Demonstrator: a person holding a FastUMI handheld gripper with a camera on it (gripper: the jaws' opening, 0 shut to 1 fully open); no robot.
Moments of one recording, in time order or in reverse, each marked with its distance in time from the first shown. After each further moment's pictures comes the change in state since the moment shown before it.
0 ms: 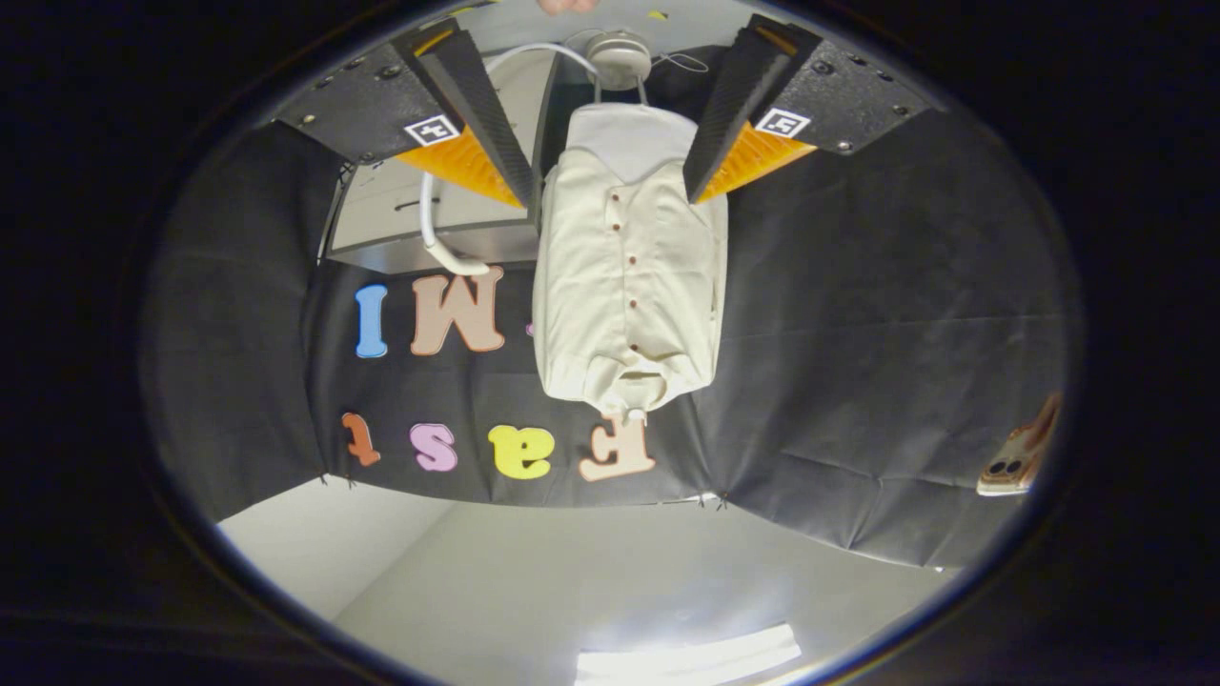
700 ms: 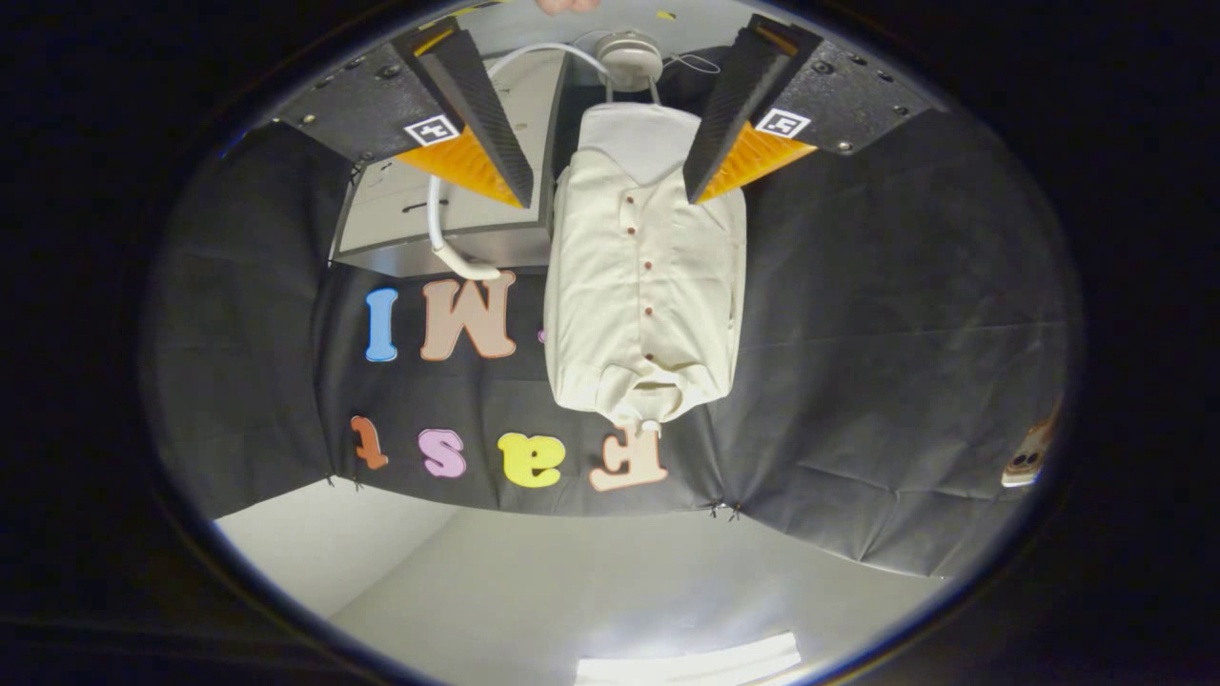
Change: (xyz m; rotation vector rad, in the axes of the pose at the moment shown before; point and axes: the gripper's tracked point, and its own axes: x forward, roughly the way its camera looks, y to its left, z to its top) arm 0.016 -0.012 -0.010 -0.020 0.033 -0.054
